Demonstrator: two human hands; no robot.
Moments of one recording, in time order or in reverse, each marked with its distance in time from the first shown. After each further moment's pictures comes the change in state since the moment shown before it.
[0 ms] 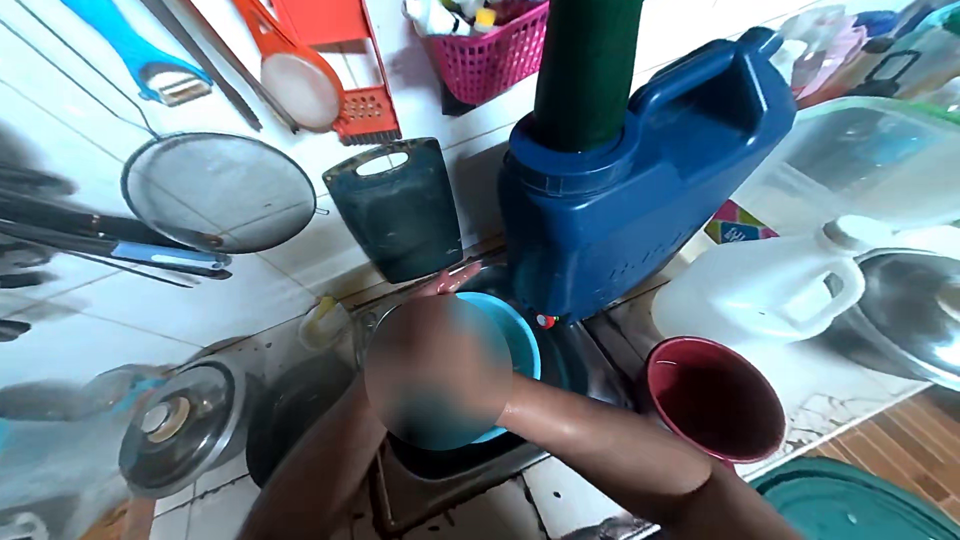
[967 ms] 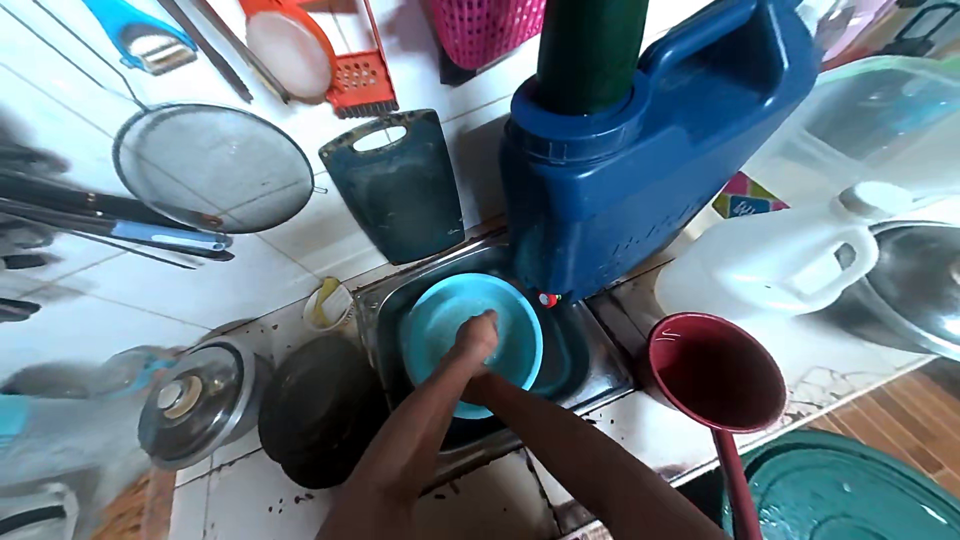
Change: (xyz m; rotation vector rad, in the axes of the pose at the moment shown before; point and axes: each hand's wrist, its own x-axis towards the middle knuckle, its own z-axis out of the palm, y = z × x) left_hand 0.049 -0.109 -0.011 1.620 0.262 -0.596; right_hand -0.097 -0.010 0.018 0.109 -1.623 0.795
